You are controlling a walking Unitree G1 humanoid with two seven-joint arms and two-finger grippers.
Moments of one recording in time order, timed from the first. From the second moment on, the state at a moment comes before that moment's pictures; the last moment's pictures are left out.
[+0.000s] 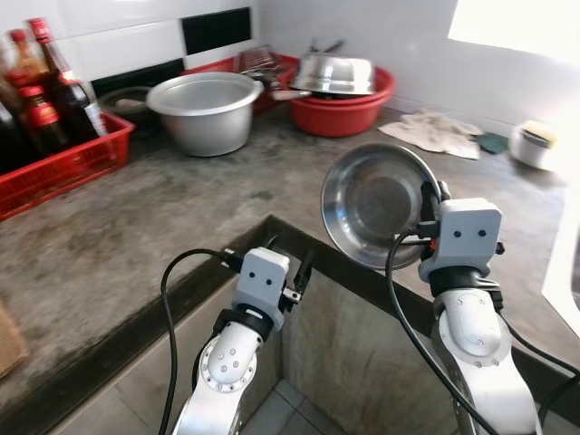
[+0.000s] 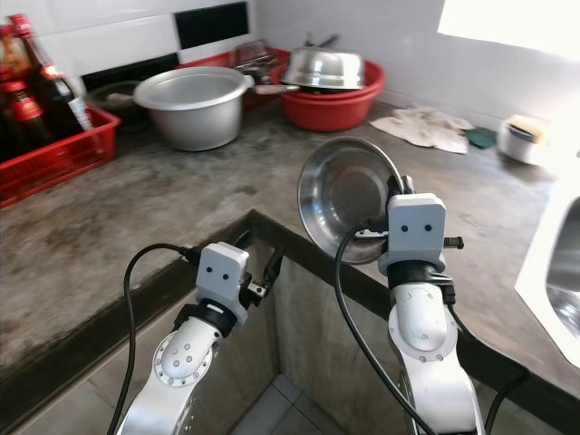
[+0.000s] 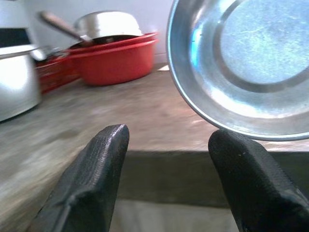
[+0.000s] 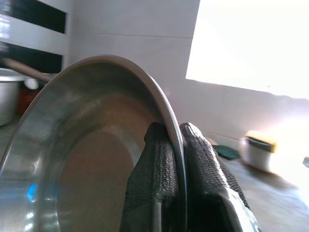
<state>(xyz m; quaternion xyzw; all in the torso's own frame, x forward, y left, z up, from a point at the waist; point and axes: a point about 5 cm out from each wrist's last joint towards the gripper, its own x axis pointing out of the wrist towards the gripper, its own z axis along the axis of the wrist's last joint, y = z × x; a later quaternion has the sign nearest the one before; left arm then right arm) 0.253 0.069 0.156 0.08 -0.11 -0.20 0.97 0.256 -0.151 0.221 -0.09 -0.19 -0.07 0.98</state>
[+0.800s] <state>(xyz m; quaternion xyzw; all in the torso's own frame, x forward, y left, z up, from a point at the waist) 0.261 0.071 0.152 0.08 -0.10 -0.19 0.97 0.262 -0.146 0.235 -0.09 -0.21 -0.07 0.97</state>
